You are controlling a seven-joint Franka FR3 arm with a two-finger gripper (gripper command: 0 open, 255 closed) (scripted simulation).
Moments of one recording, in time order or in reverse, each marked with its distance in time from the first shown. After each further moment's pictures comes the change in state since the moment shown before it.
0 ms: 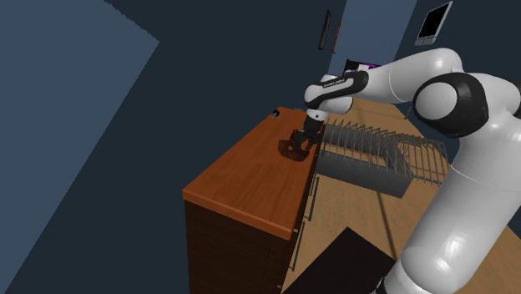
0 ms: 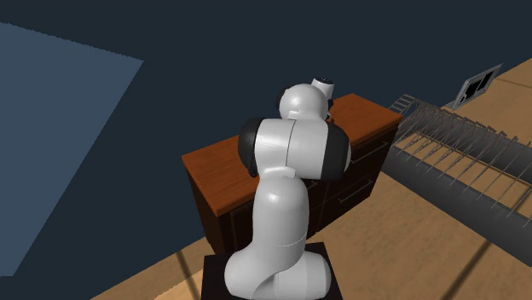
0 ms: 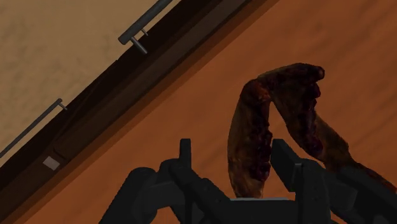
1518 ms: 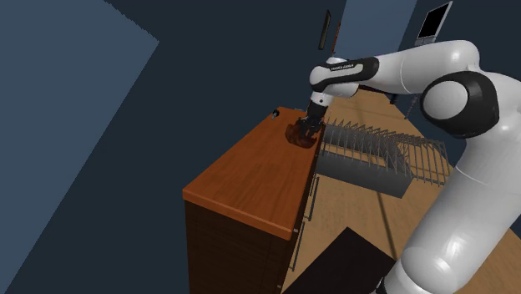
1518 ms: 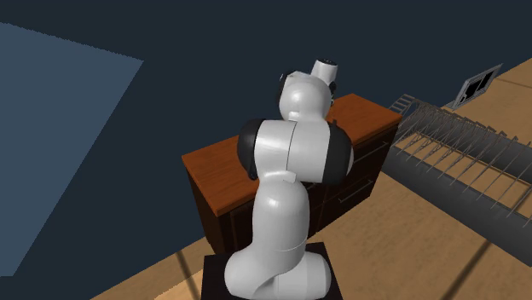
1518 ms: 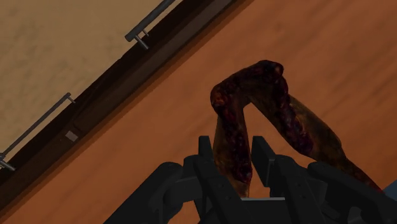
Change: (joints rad) arm -0.001 -0.039 -0.003 0.119 -0.027 -0.160 0.034
